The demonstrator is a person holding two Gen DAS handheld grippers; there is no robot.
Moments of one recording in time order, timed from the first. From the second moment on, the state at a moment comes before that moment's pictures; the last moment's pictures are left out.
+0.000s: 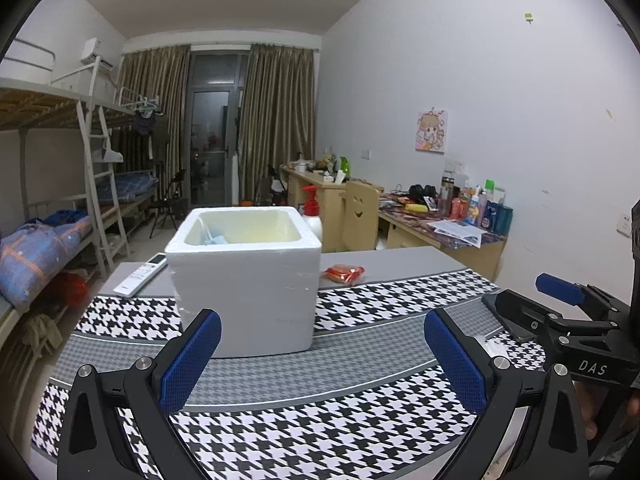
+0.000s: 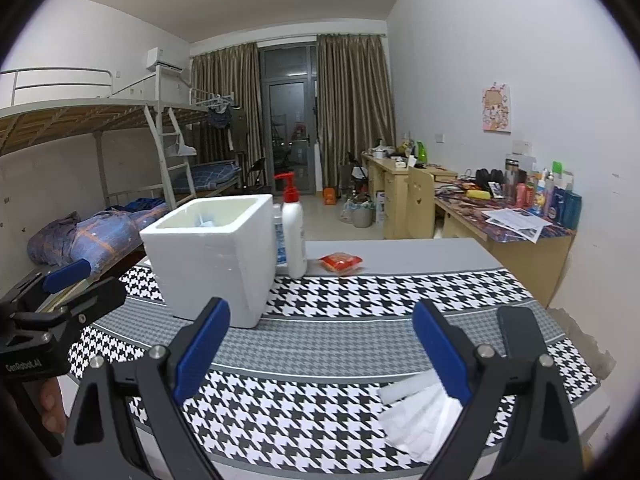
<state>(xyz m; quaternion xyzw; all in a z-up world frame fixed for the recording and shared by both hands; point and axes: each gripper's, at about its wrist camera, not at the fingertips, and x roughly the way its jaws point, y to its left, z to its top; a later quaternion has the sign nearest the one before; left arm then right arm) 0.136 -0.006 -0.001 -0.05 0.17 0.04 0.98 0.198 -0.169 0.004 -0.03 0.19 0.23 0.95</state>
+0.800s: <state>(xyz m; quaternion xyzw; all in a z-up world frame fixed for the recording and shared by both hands) 0.162 -0.046 -0.014 -0.05 0.19 -0.02 0.98 0.210 -0.217 -0.003 -0.01 0.21 0.18 0.96</state>
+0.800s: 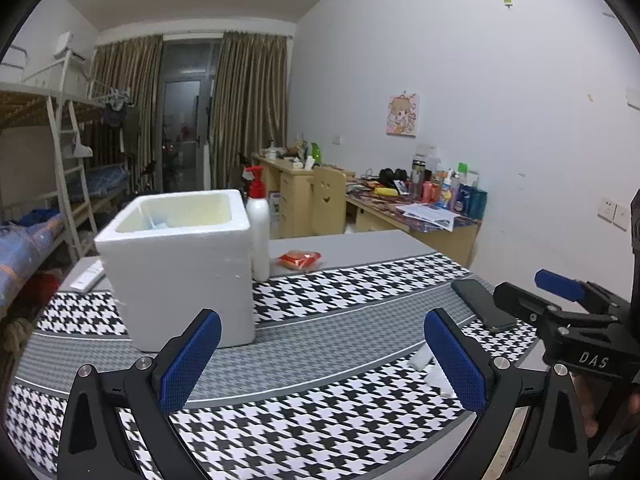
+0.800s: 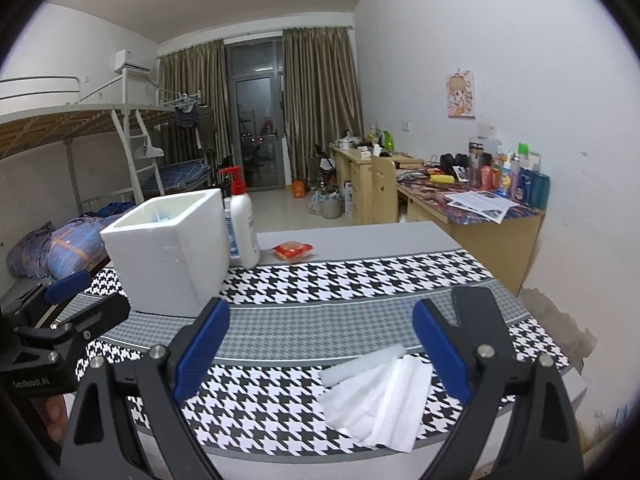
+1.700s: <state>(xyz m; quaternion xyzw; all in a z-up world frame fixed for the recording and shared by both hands) 0.195 -0.081 -0.033 -0.02 0.23 -0.06 0.97 0.217 -0.251 -0.031 0.00 0.24 0.14 0.96</state>
